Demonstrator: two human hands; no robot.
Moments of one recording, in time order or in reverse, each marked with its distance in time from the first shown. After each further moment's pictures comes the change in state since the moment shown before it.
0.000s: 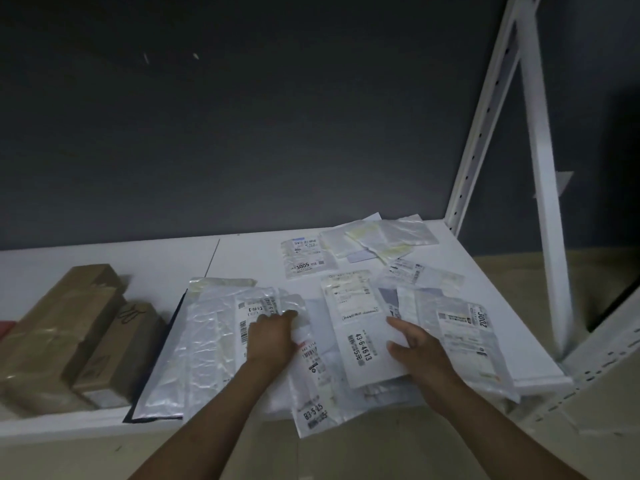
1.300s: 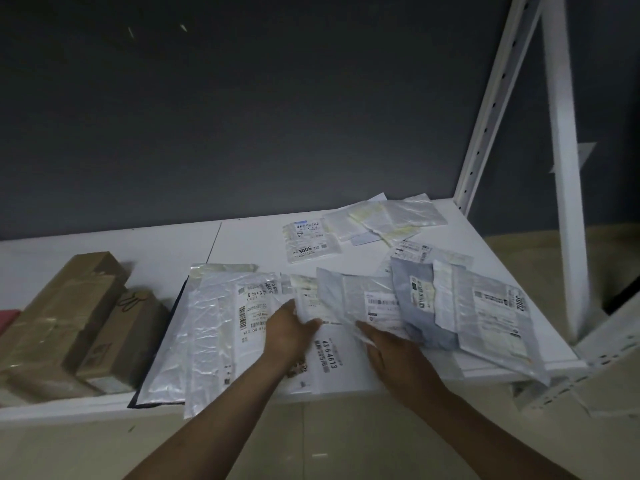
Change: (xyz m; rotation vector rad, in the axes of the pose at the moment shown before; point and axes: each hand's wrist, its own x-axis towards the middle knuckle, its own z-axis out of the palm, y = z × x) left_hand -0.022 0.033 -0.010 -0.735 -0.032 -0.251; right_hand -0.007 0.021 0.024 -0.891 -0.137 -0.618
